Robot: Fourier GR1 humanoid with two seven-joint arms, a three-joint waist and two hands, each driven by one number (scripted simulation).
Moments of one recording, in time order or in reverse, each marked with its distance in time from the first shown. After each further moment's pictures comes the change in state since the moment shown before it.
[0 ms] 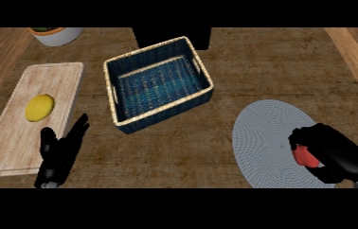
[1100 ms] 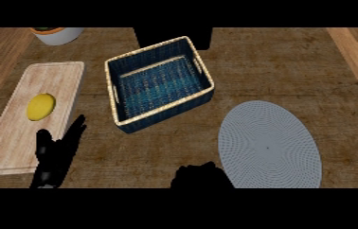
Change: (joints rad) left arm 0.024 0.005 0.006 -0.043 -0.009 0.005 0.021; right arm 0.067 0.479 0.734 -0.433 -0.164 -0.130 0.814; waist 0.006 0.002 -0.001
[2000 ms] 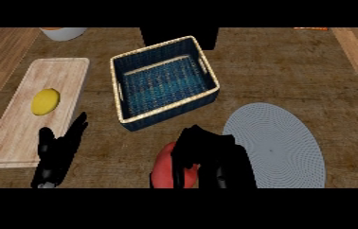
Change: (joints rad) left arm -0.015 0.004 -0.008 -0.007 -0.011 -0.013 0.003; right arm -0.450 0.024 -0.016 -0.148 -0.026 -0.165 0.662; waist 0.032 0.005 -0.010
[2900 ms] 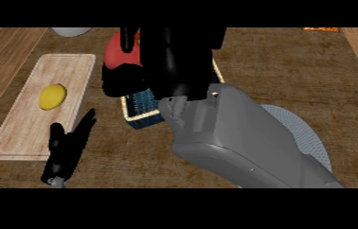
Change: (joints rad) left arm -0.037 -0.030 -0.023 0.015 -0.021 0.000 0.008; right arm -0.765 0.012 -0.374 0.554 -0.368 -0.017 0.134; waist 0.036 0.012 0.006
